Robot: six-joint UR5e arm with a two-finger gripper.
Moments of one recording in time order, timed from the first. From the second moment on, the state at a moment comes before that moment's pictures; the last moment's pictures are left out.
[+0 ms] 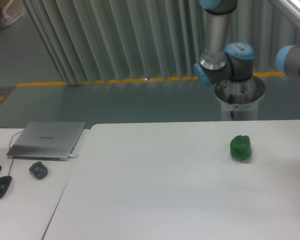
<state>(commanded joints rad) 2.73 -1.89 -1.52 -1.03 1.62 1.41</state>
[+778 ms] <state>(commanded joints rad) 2.83 -2.11 -1.34 -0.90 1.60 1.37</state>
